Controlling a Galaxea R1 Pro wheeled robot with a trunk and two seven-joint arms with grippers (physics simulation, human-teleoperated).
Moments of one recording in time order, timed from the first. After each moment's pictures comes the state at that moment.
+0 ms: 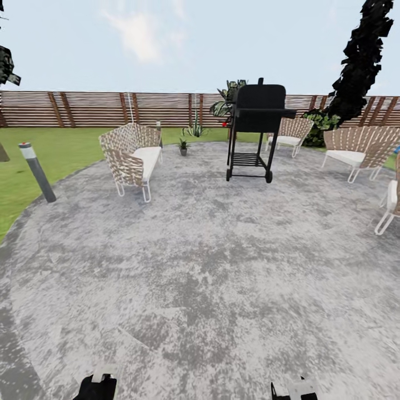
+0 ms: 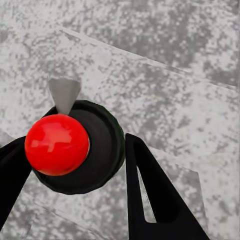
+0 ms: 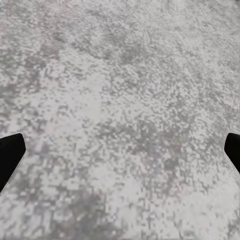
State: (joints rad) left arm -0.49 0.12 -0.05 -0.02 0.00 -0.30 -0.04; right arm -0.36 -0.04 -0.31 -0.05 0.60 -0.64 -0.27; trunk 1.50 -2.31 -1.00
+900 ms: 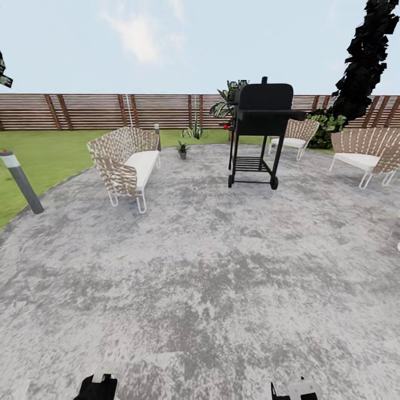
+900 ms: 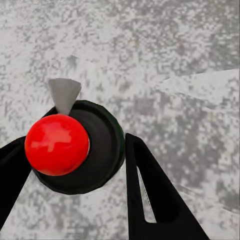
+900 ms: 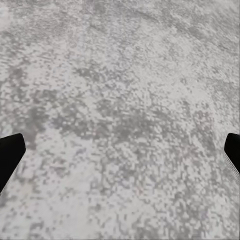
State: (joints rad) left arm -0.49 0.12 -0.05 -0.02 0.00 -0.30 -0.04; right arm -0.36 -0.04 -0.31 -0.05 0.61 -0.64 -0.27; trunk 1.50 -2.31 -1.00
